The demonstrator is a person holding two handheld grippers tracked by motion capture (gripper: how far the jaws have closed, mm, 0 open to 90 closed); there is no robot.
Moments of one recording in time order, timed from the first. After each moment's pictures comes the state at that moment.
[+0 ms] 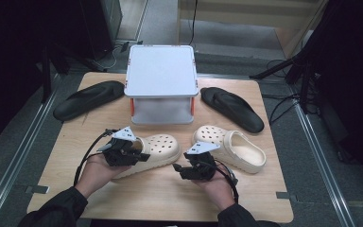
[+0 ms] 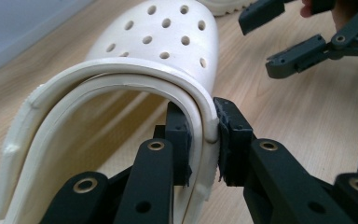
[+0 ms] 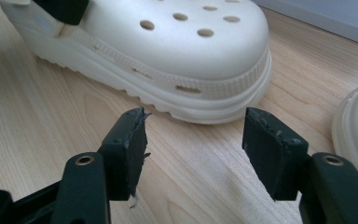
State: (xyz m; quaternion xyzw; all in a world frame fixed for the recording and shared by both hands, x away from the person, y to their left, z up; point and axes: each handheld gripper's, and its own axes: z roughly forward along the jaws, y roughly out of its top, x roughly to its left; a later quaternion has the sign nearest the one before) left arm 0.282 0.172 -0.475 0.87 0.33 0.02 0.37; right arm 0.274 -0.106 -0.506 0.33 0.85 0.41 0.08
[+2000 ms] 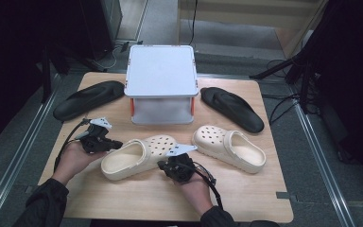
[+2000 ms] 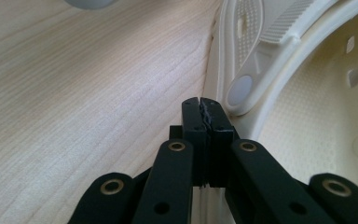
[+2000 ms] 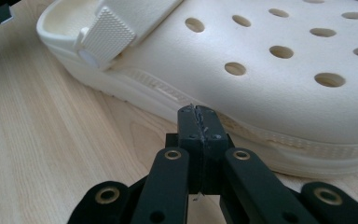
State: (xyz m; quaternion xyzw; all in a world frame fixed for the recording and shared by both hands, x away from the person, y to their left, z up) left arm 0.327 0.256 -0.503 0.86 0.39 0.02 0.32; right arm 0.268 -0.050 -0.517 0.33 0.85 0.41 0.04
